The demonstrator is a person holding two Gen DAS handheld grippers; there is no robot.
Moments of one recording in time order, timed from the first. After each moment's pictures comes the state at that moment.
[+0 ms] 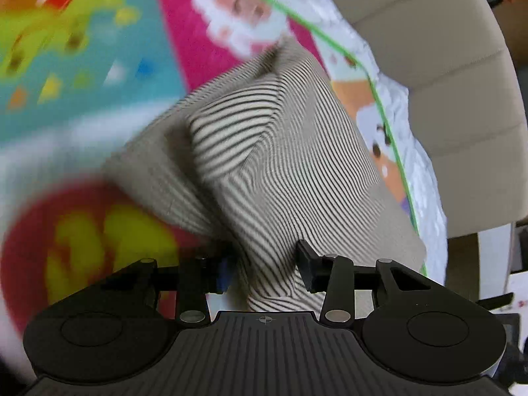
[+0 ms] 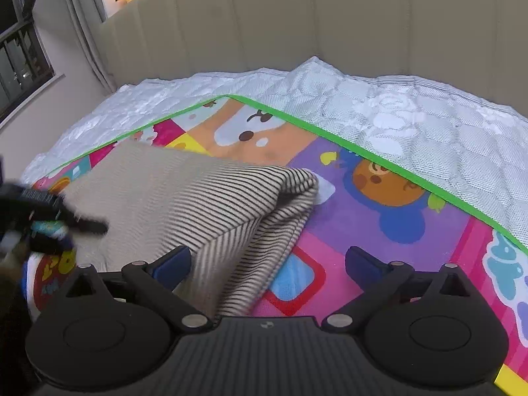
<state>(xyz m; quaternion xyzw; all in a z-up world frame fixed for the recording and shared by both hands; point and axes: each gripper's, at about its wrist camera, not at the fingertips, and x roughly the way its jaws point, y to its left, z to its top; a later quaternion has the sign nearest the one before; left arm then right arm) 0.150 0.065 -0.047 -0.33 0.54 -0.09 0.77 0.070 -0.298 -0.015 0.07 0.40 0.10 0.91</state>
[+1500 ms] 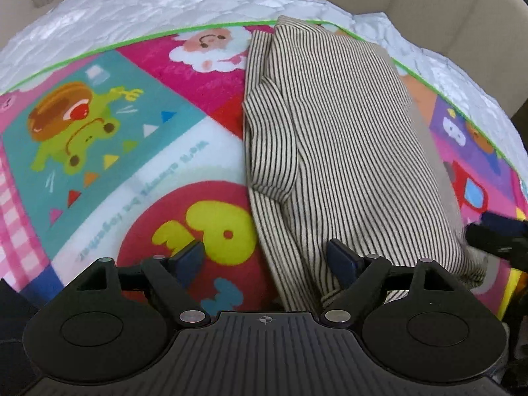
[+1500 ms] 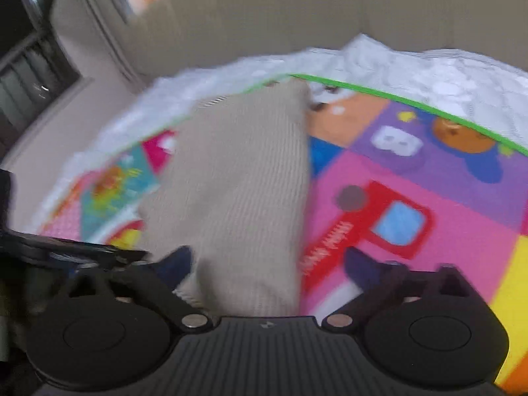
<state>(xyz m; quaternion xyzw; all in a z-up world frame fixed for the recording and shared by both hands) 0.071 0.032 -0.016 -0.02 0.53 -0.09 0.85 0.040 -0.229 -0.016 0.12 0.42 0.16 0.89</state>
